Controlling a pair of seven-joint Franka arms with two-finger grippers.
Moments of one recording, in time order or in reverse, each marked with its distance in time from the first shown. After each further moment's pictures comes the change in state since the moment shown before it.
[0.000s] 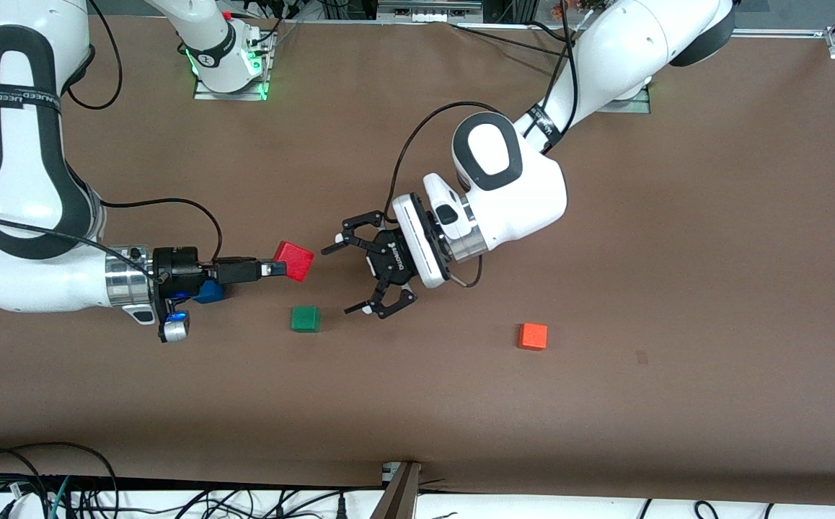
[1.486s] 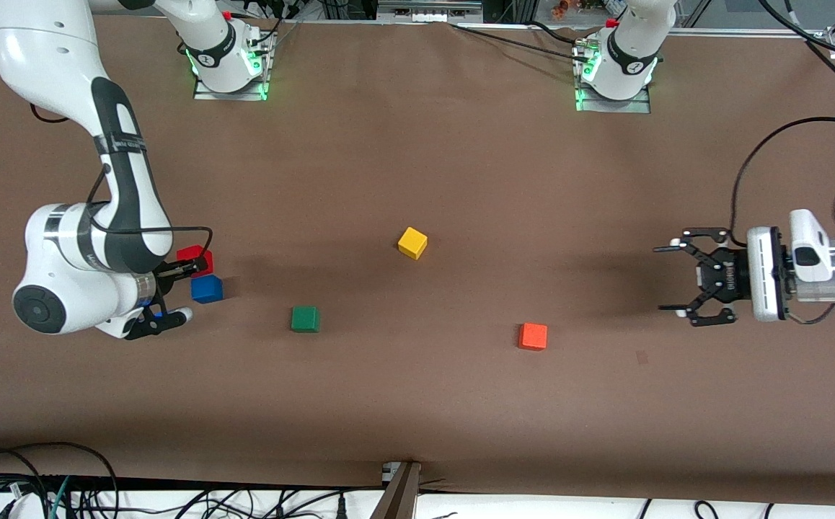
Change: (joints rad) left arm 0.820 -0.294 0.160 -0.261 0.679 -1.191 0.009; right arm -0.020 0.119 -0.001 0.034 -1.055 0.015 -0.264
